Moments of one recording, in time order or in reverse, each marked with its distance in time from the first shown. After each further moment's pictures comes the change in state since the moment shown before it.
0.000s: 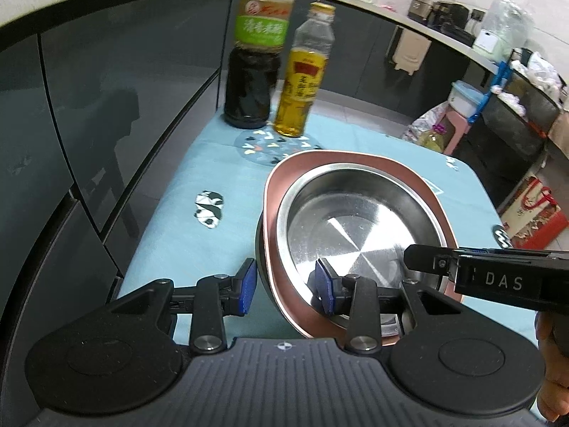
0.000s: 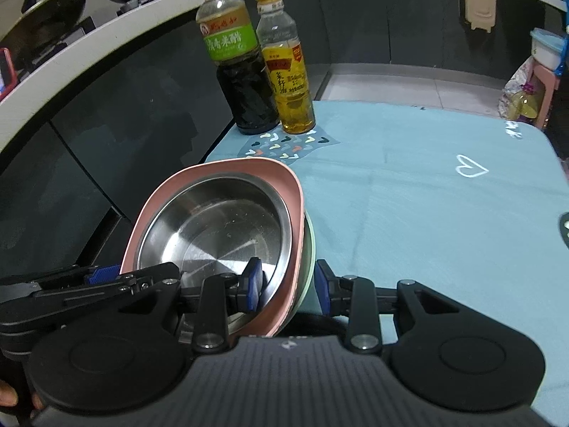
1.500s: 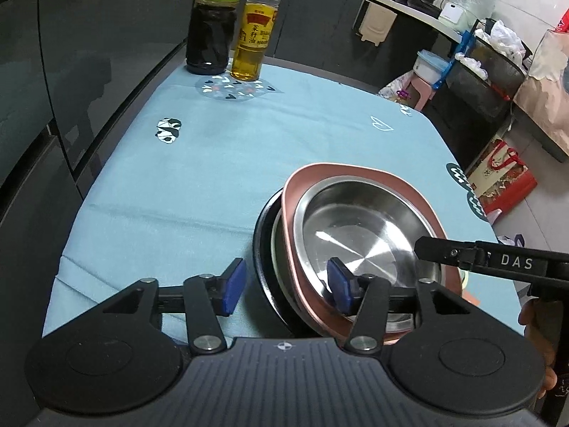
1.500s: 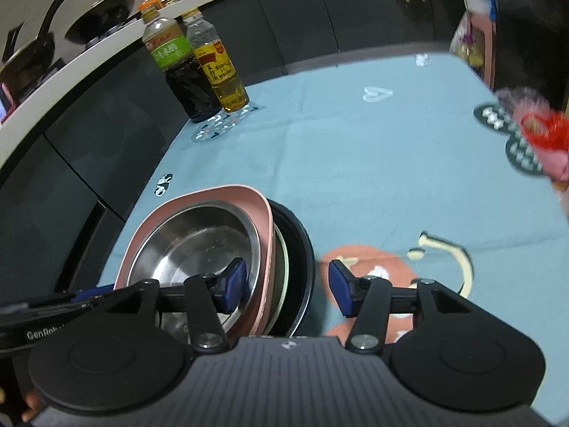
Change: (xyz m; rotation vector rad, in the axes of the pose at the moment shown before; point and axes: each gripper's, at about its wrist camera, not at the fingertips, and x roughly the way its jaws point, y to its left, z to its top) left arm -0.029 -0.027 -0.075 0.027 0.074 -0.088; right arm -0.047 -0.059 -0.092 0.227 -0.029 0.001
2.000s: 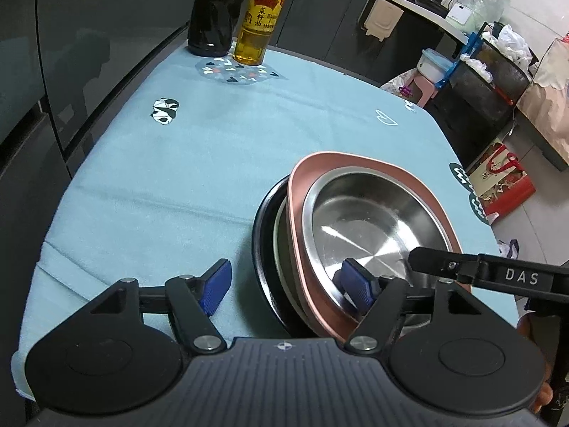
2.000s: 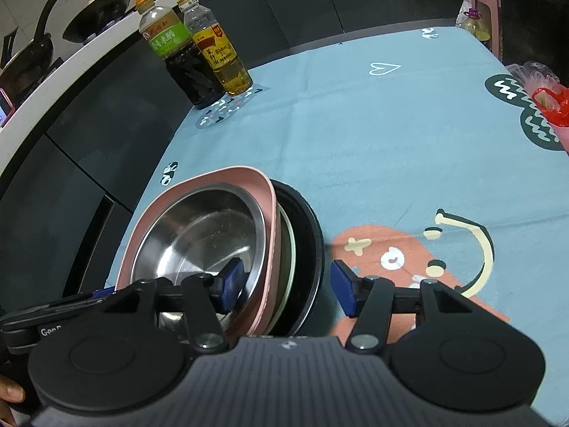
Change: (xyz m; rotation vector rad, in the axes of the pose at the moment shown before) left arm 0.019 0.008 0.000 -0.058 0.039 -0.038; right arm 0.009 0.000 -0.003 0.016 0.054 0.028
